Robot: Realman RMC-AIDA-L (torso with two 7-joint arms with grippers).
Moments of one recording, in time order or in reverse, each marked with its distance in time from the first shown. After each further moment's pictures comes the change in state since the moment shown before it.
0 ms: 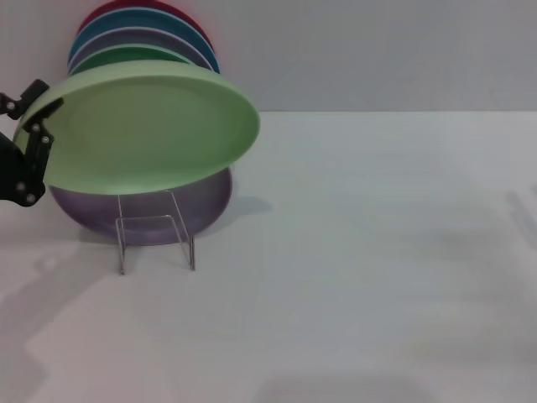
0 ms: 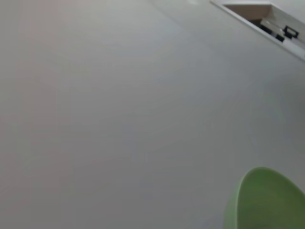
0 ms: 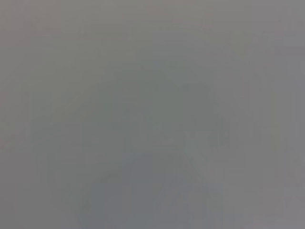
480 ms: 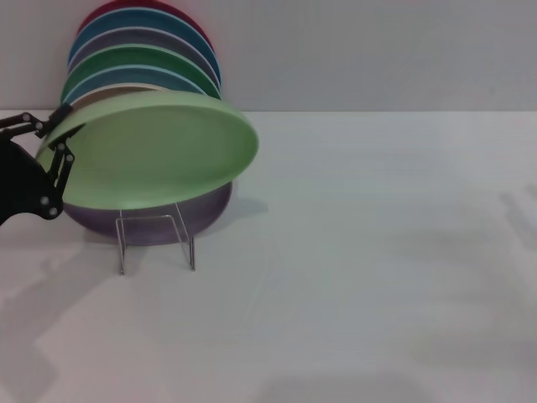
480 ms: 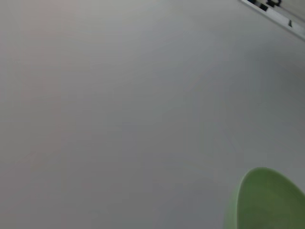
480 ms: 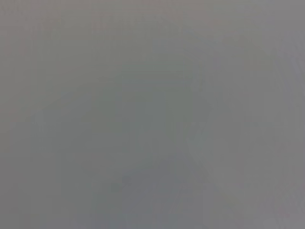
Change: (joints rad) left arm -0.003 -0.017 0.034 0.019 0.000 -0.078 0.073; right arm 0.004 0.000 0.000 0.000 -0.006 0.036 -0.021
